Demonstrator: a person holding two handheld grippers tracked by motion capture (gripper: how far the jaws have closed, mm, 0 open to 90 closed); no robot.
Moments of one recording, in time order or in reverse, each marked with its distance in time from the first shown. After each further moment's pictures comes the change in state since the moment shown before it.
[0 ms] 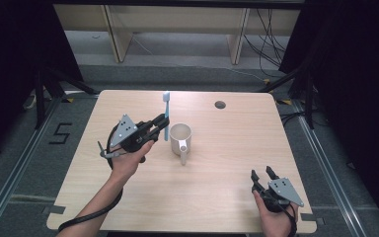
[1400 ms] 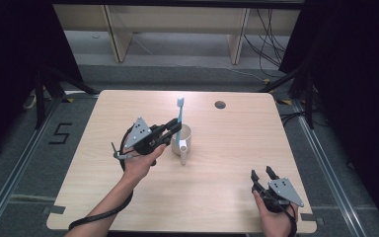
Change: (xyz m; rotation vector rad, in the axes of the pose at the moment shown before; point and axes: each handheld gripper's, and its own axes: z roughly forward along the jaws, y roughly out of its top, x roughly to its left) left arm -0.020 -0.013 0.021 0.026 -0.048 -0.028; right arm -0.001 0.000 0.000 -0.014 -0.009 -0.023
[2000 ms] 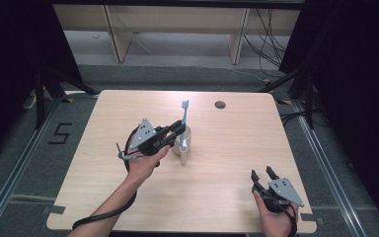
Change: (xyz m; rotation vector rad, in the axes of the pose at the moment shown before) left arm -0.004 -0.008 0.009 0.019 -0.016 -0.004; right arm 0.001 0.000 -0.001 0.007 -0.009 0.007
